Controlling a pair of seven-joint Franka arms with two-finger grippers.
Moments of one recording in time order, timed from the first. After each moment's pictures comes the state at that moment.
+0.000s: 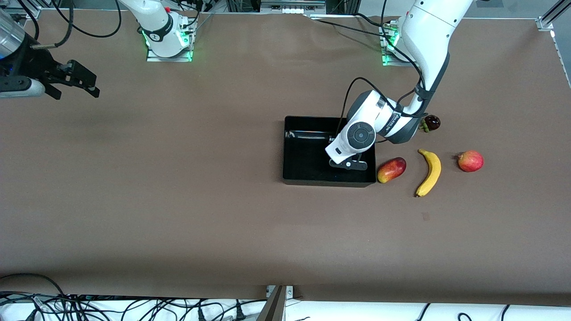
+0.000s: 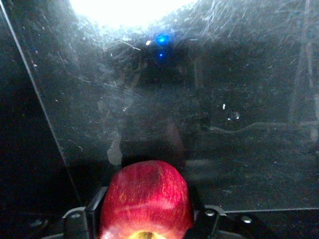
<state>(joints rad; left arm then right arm) -0.36 0.58 -0.18 -1.85 -0.02 2.11 -0.42 0.03 -0.10 0.03 -1.68 0.05 1.60 0.03</state>
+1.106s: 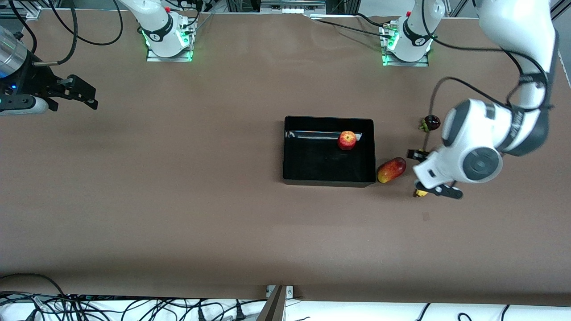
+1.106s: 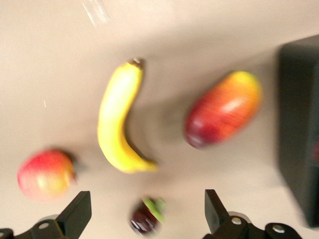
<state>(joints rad) 0.03 0.55 -0.15 -1.58 0.17 1.77 0.14 0.03 -0.01 0.04 -1.61 0.00 1.60 0.02</state>
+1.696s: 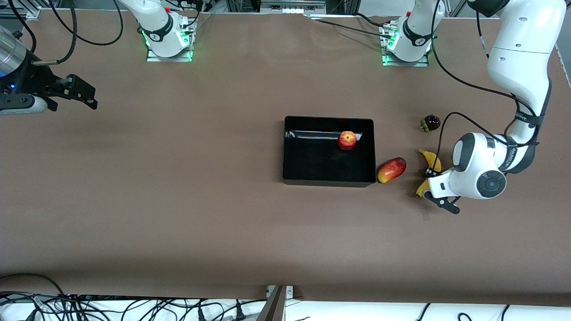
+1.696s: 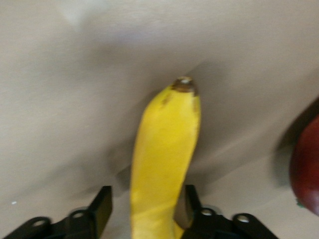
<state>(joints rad) 0.15 0.71 -0.17 -1.69 0.19 2.08 0.40 0.03 -0.01 0.04 -1.60 0.00 1.60 0.02</state>
